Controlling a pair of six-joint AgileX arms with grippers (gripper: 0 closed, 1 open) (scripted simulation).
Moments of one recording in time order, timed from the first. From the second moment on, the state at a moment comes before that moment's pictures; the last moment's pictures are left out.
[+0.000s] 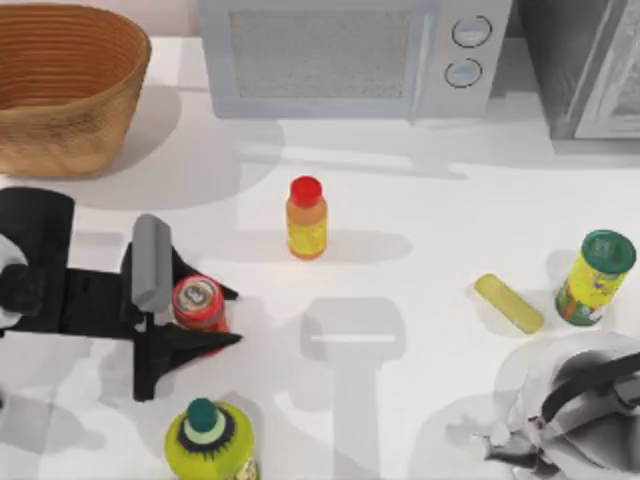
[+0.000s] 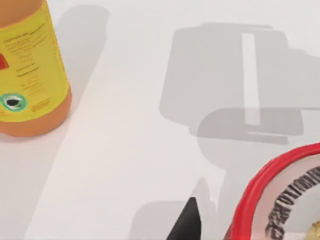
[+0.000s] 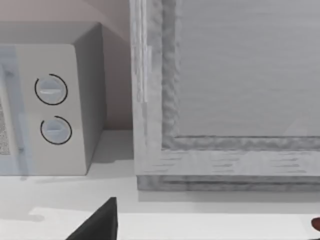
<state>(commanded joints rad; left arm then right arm) -0.09 1.97 0.70 0.14 1.11 1.10 0.00 0.00 0.00 0.00 0.00 0.00</state>
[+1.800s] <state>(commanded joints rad) 0.36 2.09 1.99 -0.77 1.03 0.79 0.00 0.00 0.00 0.00 0.00 0.00</state>
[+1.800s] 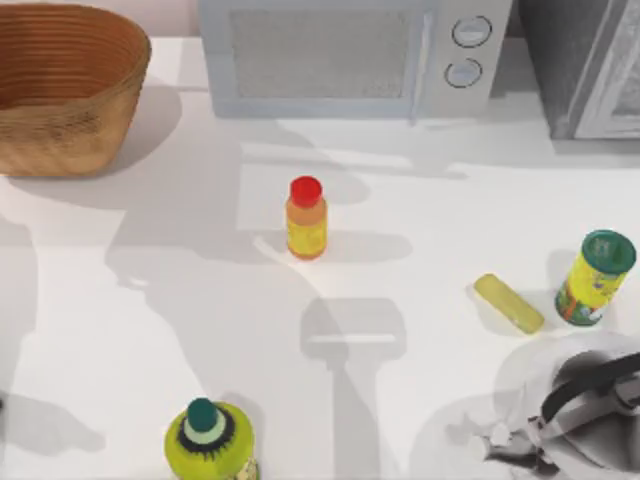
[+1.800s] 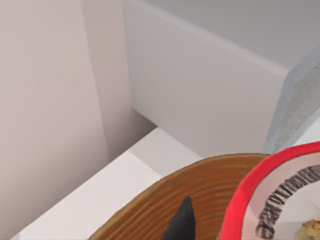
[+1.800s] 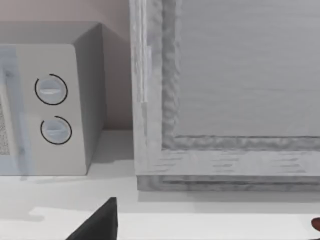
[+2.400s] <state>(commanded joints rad) 0.27 2.14 1.90 -0.52 0.96 0.67 0.00 0.00 0.00 0.00 0.00 0.00</state>
